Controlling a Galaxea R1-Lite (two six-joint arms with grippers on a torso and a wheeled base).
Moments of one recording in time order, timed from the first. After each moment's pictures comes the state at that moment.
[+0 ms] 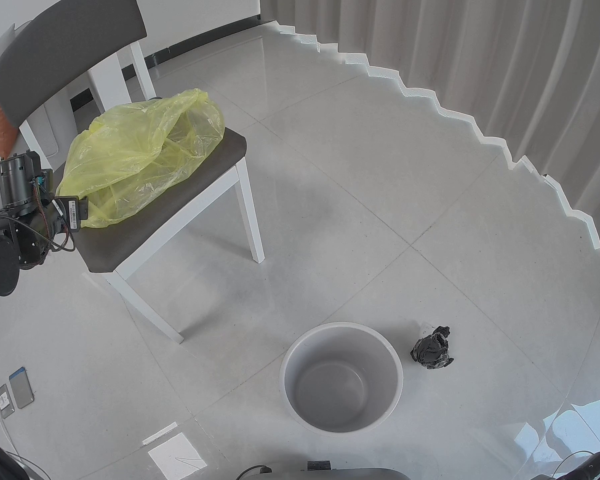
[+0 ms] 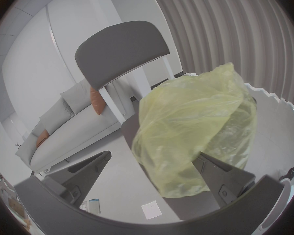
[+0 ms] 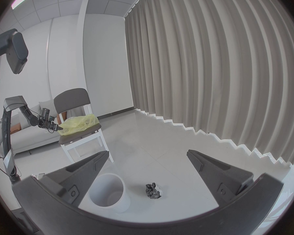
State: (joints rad) left arm 0.07 1.66 -0.91 -0.54 0.35 0.16; right arm -0.03 0.23 -0.28 -0.05 0.11 0.09
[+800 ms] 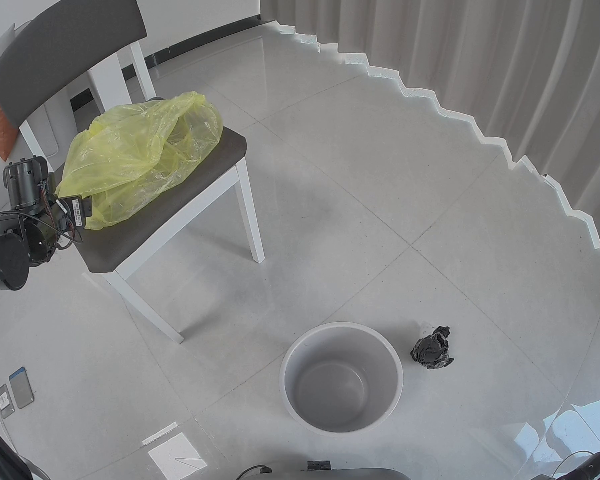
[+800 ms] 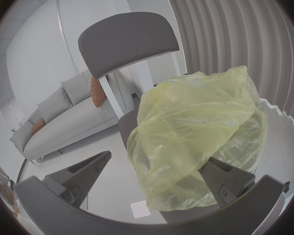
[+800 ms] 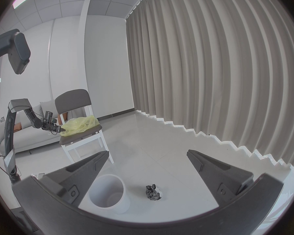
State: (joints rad) left arm 0.10 1.75 -0.96 -0.59 0.31 0.06; right arm -0.03 0.21 -0.28 -0.05 0.11 0.08
